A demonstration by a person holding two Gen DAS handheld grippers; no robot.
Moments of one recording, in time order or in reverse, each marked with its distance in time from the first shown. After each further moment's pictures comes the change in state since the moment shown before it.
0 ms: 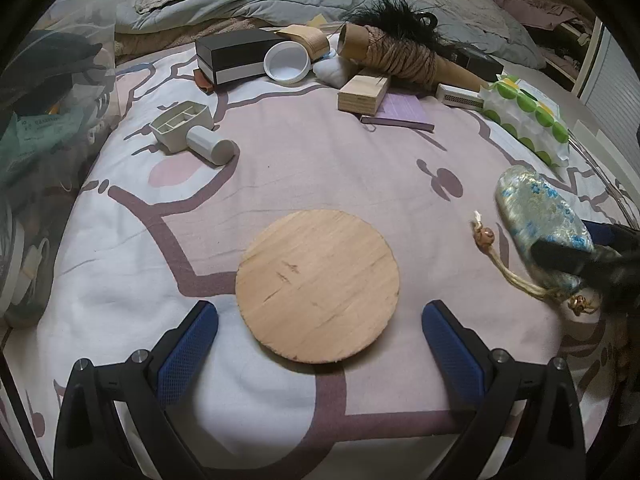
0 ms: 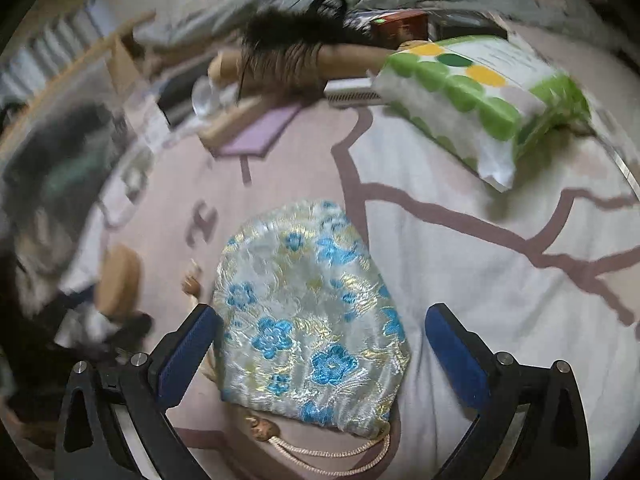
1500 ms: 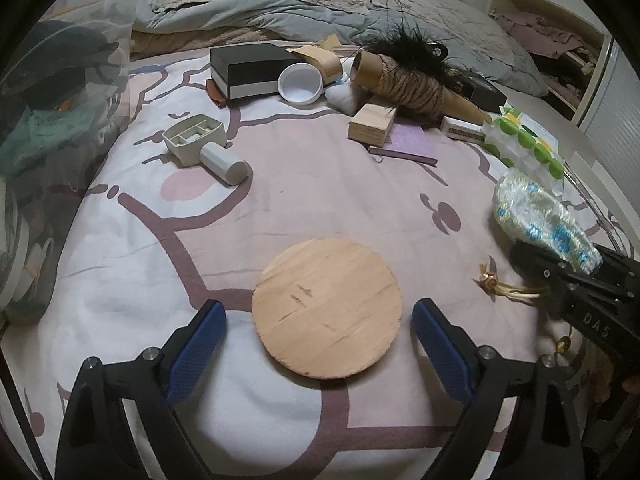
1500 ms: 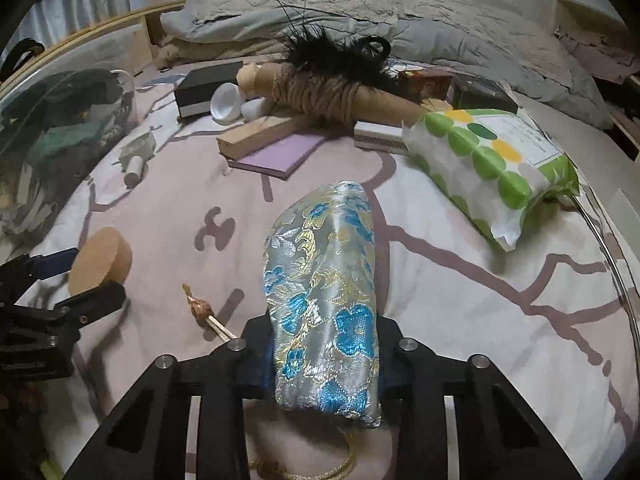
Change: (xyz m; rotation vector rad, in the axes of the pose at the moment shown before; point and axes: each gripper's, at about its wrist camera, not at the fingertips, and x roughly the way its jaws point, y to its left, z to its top) left arm -0.010 0.010 0.005 -0.067 -0.055 -0.036; right arm -0.009 0.025 0.002 -0.095 -0.154 -0.058
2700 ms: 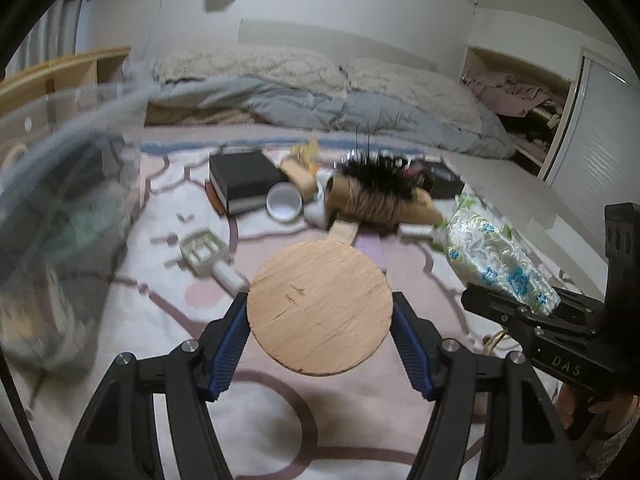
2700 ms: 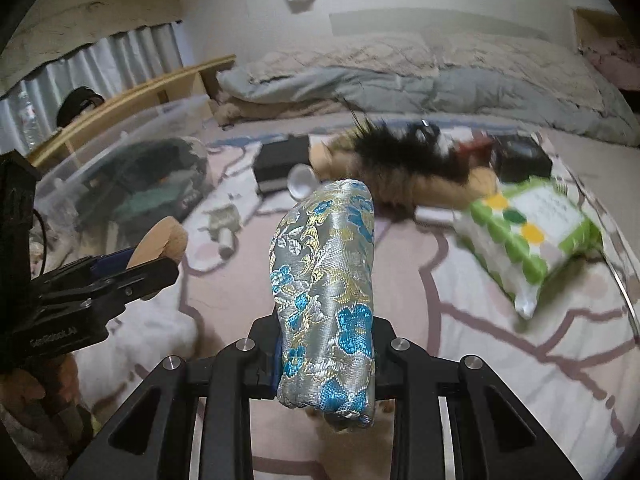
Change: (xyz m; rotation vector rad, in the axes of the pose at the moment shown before) left arm -0.093 -0.001 0.047 -0.004 -0.264 -0.082; right arm -0.067 0.013 0.035 -0.007 -0.184 0.235
